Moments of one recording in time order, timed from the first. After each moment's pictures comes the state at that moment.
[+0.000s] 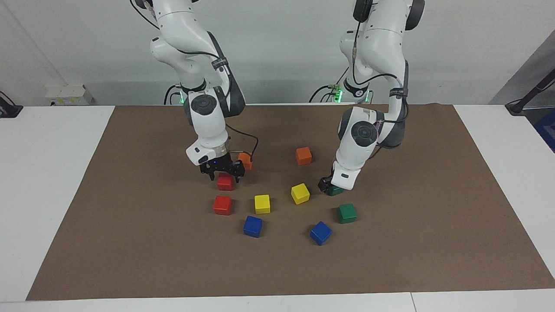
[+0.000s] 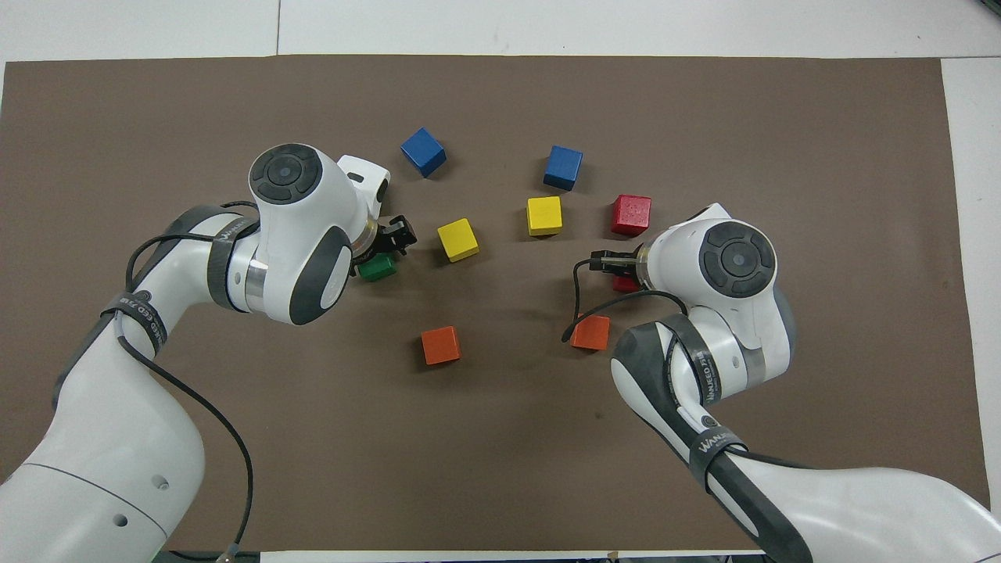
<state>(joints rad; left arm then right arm) -0.37 0.41 -0.05 -1.83 -0.05 2.18 -0.70 0.39 0.22 -0.05 -2.13 0.00 2.48 0.50</state>
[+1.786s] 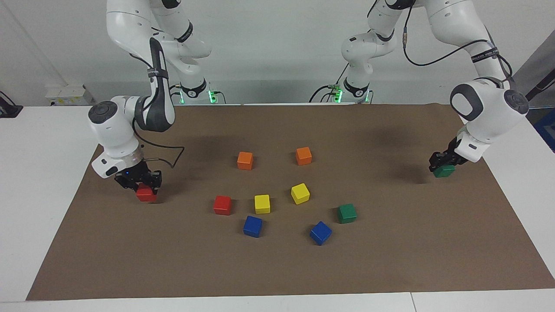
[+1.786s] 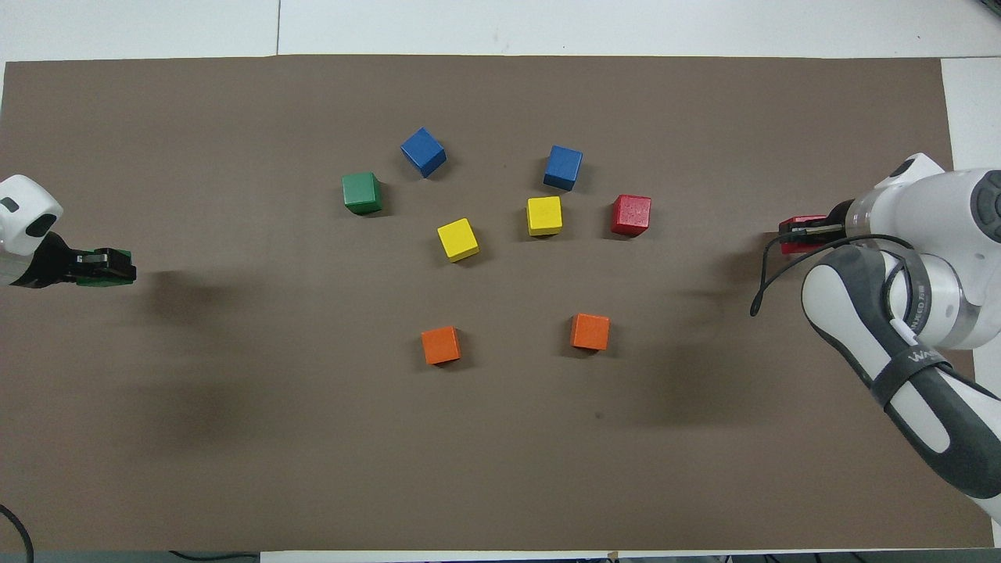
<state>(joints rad) 0.24 0.20 -0.02 -2.01 -0.05 2.19 0.24 -0.04 0.22 -0.06 -2.10 0.00 2.46 -0.11</state>
